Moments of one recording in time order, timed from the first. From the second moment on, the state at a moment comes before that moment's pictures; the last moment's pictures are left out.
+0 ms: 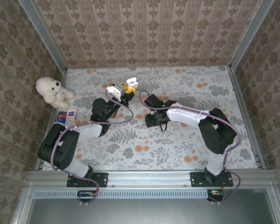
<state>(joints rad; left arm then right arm) -0.50 1.51 0.61 1.14 0.33 -0.03 0.68 1.84 1.25 -0.61 0.03 0.42</state>
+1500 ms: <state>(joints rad) -0.50 1.44 0.59 1.16 0.32 -0.05 0.66 1.93 1.24 -0.59 0.05 0.34</state>
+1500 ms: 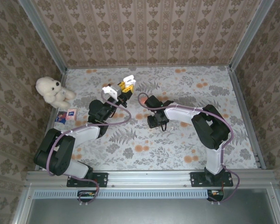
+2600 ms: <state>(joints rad) -0.50 1.44 0.59 1.16 0.34 -0.06 0.71 1.86 1.19 -0.61 0.12 0.37</state>
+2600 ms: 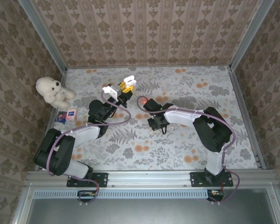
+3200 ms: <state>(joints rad) -0.57 1.46 0.64 1.17 0.34 0.05 0.69 1.33 1.23 -0.48 0.23 0.53</state>
